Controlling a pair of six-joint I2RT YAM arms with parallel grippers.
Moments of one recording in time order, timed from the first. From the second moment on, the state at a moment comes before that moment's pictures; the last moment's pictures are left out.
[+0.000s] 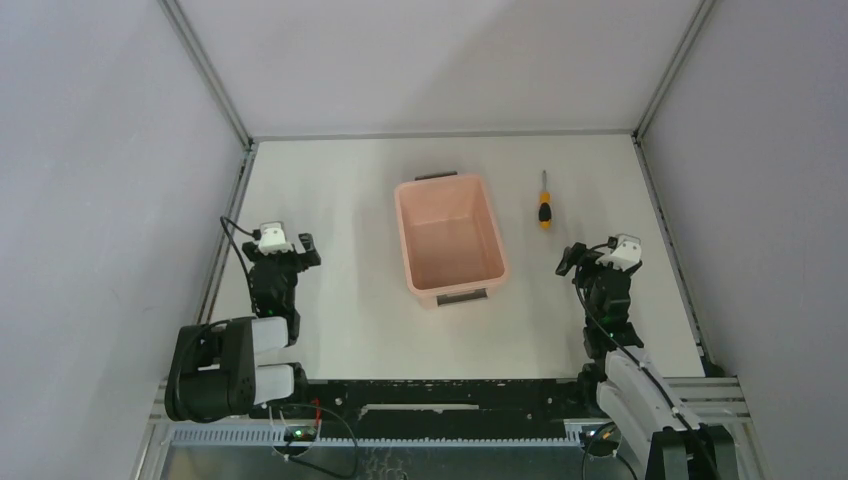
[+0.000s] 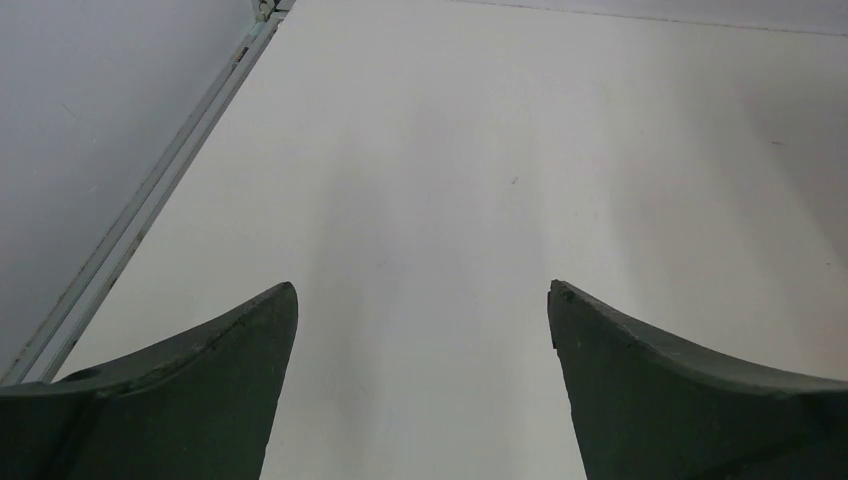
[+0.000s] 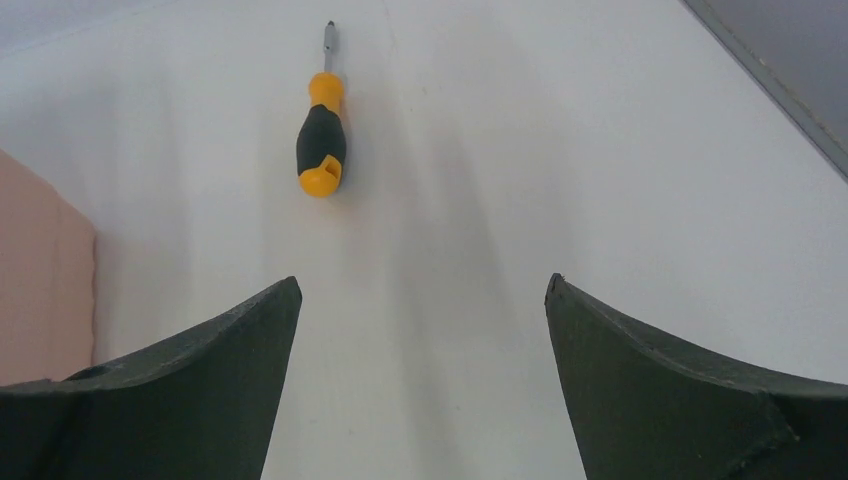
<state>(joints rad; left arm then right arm) 0.09 1.27 0.14 1.06 -0.06 -0.02 0.07 0.72 0.10 0.40 0.26 0.24</state>
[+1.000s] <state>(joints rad) 0.09 1.27 0.14 1.06 -0.06 -0.02 0.12 1.58 1.36 -0.58 0.13 0.26</state>
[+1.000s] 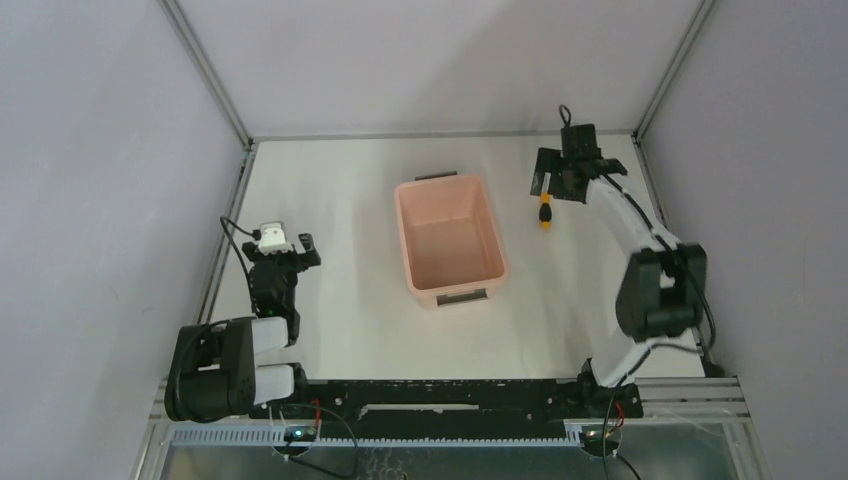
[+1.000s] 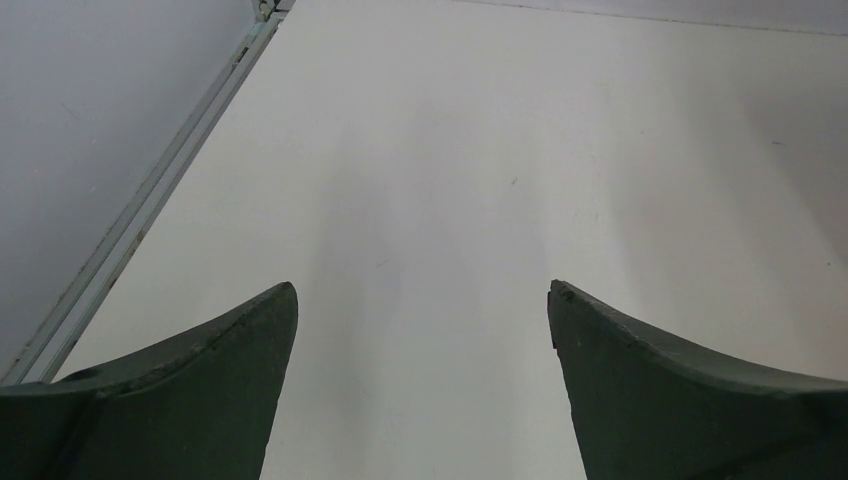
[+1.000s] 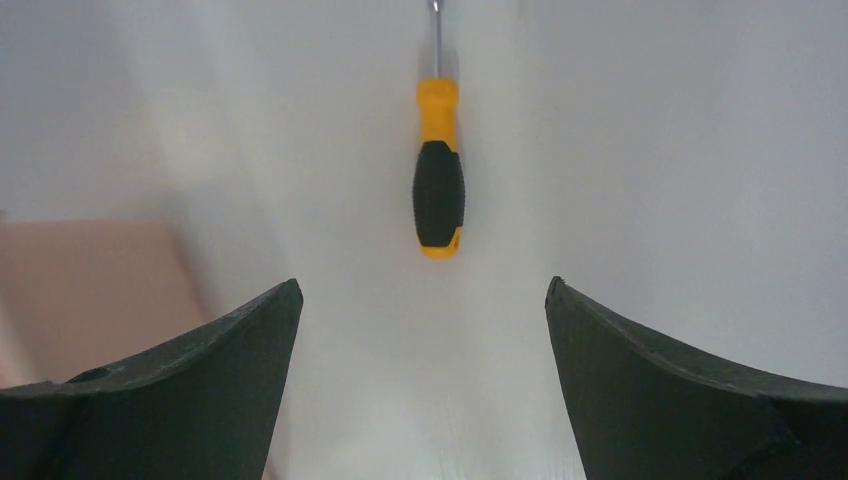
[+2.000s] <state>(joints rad) 0.09 1.27 0.14 1.06 -0.06 -0.02 0.08 2.15 1.68 -0.74 0.18 0.23</state>
